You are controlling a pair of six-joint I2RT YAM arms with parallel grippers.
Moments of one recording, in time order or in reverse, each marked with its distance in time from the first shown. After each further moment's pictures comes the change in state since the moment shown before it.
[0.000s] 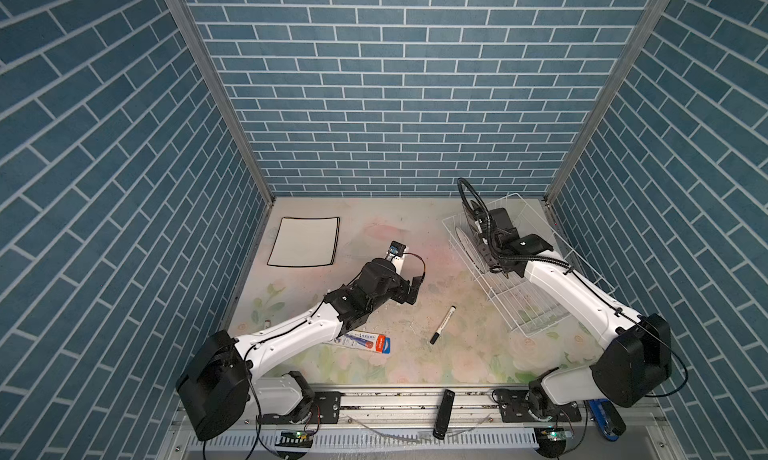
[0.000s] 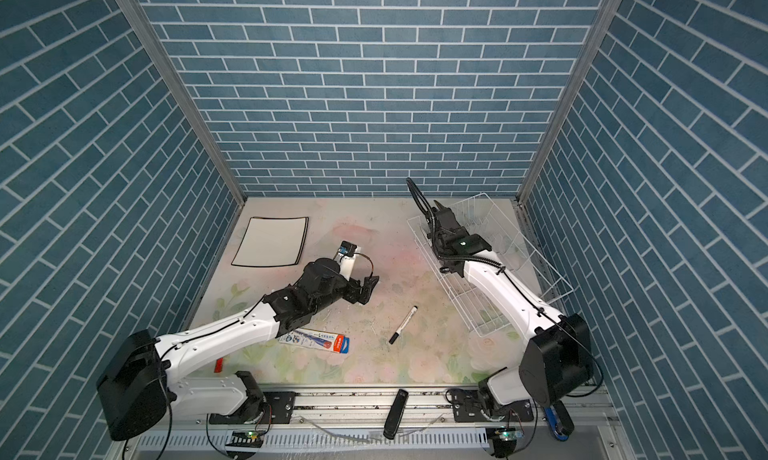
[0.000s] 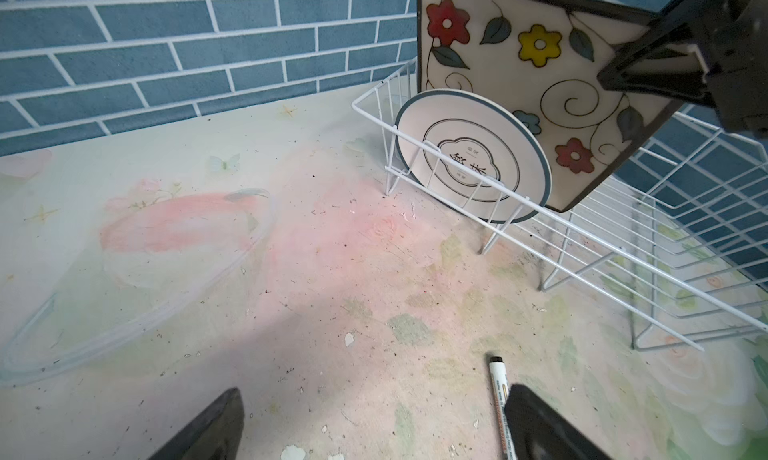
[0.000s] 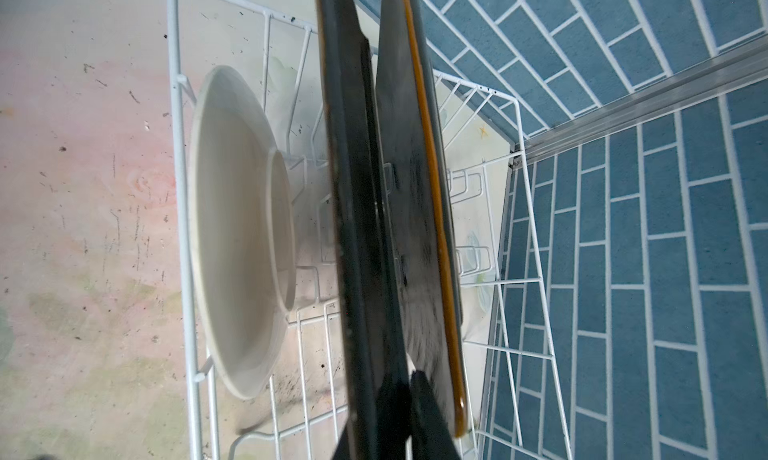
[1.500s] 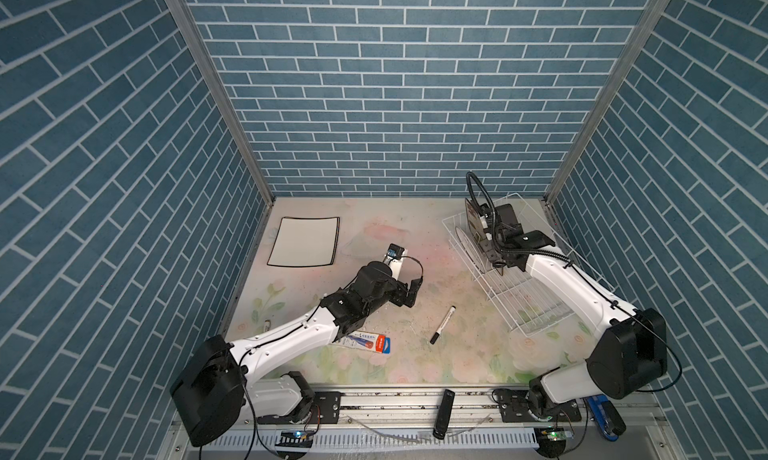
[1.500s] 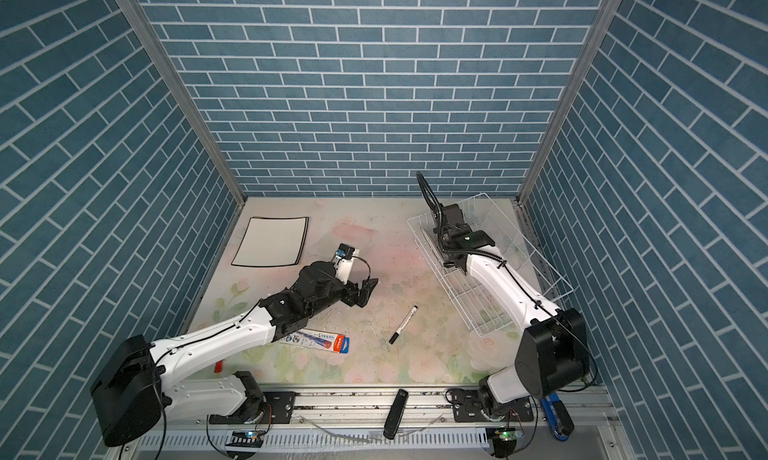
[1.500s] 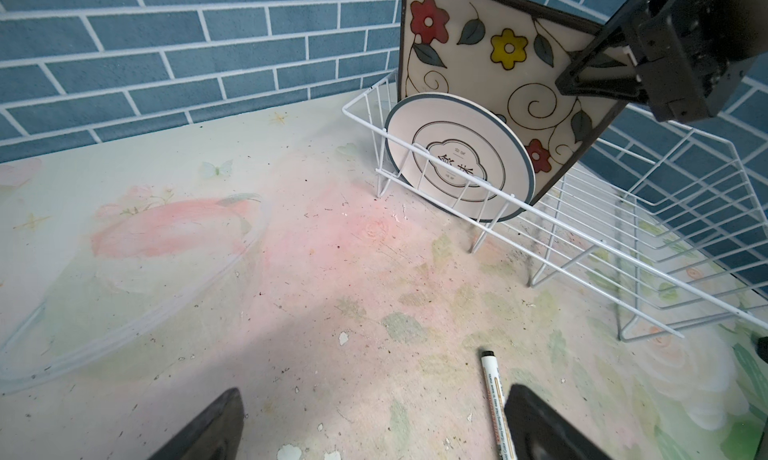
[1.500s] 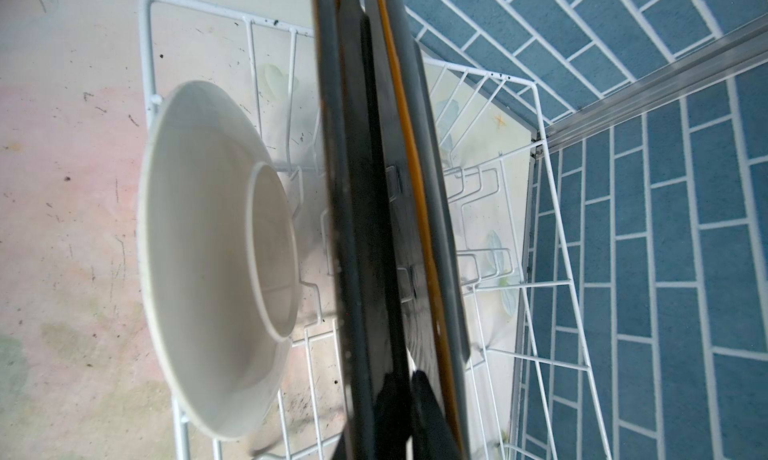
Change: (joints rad) left arm 0.000 -0.035 -0.044 0.043 0.025 0.014; right arm -0.076 0.045 0.010 0.026 -0.104 0.032
